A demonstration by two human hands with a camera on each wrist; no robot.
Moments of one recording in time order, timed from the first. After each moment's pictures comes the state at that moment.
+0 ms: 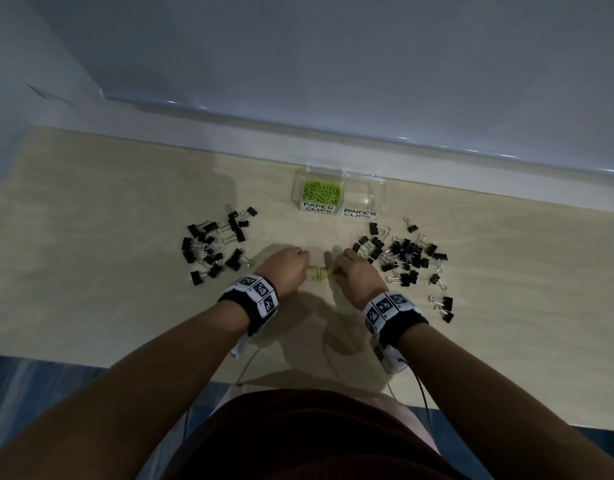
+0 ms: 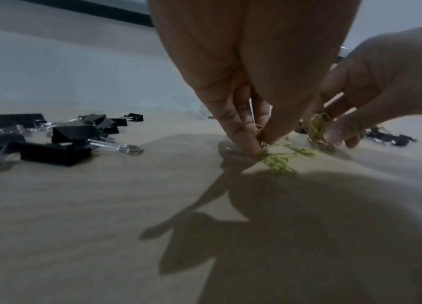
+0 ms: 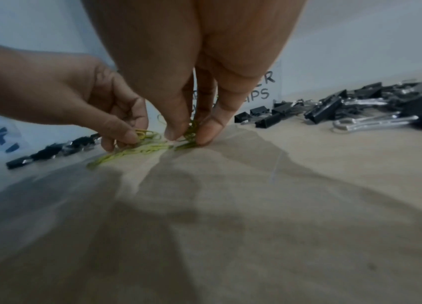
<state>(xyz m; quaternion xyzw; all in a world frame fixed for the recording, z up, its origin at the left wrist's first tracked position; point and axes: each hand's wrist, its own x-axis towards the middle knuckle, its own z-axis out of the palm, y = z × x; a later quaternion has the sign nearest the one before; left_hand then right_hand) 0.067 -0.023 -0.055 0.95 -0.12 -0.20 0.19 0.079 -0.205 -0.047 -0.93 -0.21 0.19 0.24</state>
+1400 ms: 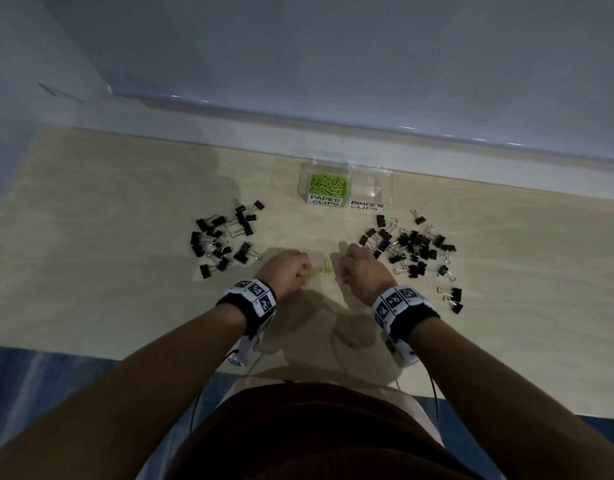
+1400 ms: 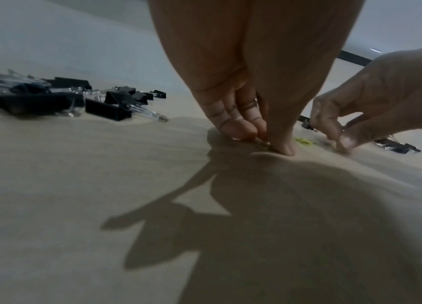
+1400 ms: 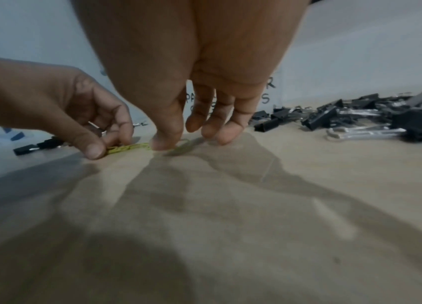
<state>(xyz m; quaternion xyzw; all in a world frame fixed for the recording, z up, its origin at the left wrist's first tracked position) 0.045 -0.009 -0.056 0.93 -0.04 -0.24 0.29 0.076 -0.208 -0.055 -0.93 -0.24 0.23 0.15</state>
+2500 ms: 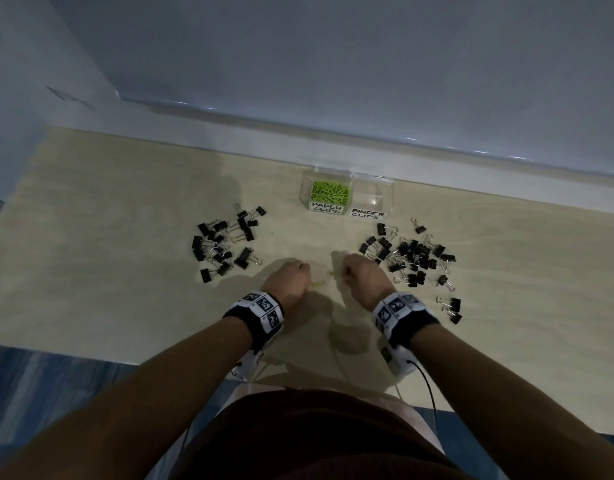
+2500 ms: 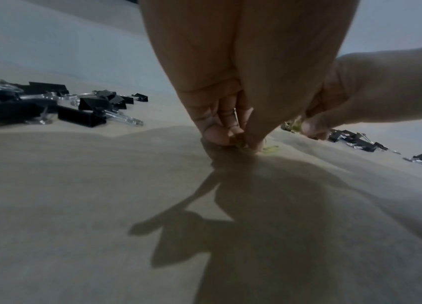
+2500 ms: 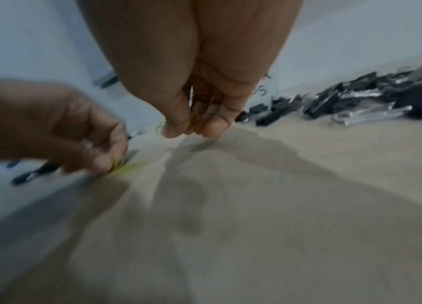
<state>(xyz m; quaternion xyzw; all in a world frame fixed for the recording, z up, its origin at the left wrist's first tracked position) 0.045 -0.026 -0.063 0.94 -0.06 -0.27 0.18 0.078 -0.204 -0.041 -0.93 -0.18 0.23 0.24</state>
